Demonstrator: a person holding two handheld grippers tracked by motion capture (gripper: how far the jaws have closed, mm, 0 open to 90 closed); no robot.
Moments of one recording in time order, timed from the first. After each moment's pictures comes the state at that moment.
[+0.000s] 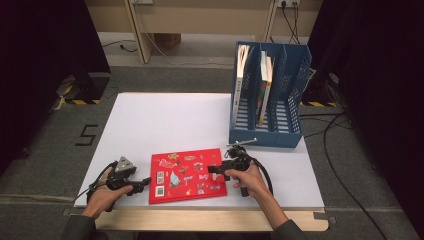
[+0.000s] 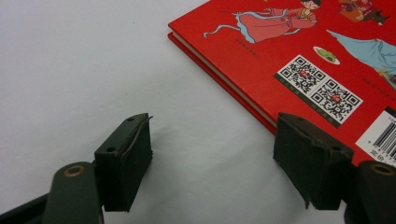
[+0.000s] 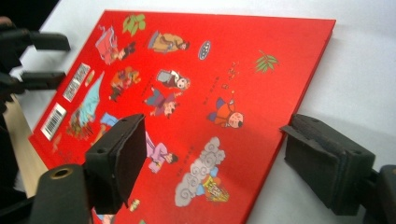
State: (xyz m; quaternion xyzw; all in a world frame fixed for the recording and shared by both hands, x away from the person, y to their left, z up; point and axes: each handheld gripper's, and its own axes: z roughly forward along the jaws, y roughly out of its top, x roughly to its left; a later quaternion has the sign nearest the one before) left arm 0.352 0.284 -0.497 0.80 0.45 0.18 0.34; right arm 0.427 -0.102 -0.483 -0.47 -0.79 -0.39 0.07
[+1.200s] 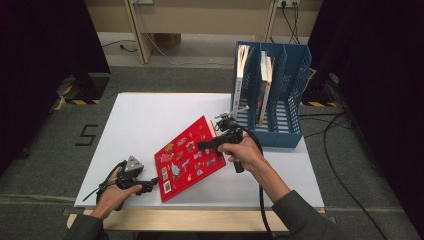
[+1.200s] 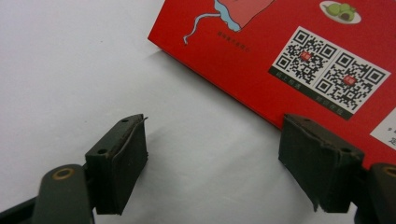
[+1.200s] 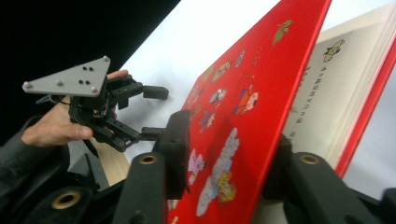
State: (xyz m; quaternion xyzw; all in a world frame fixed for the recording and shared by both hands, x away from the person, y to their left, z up) left arm 0.356 0.260 -0.499 0.80 0.45 0.18 0.35; right arm 0.445 -0.068 -0.372 -0.38 -0.82 -0.42 0.08
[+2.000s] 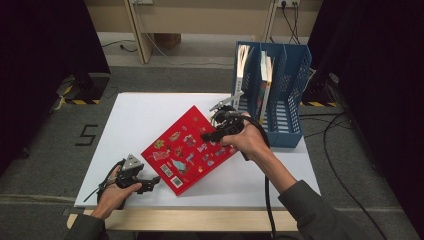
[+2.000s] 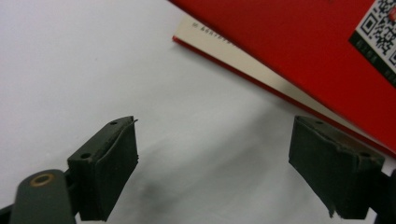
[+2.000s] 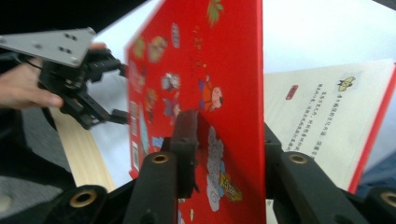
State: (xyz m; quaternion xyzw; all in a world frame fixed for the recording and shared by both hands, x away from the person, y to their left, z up) left arm 0.356 0.259 -0.490 0.79 0.44 0.19 0.39; right arm 0.441 -0.062 -0.318 -0.31 -0.88 -0.36 -0.03
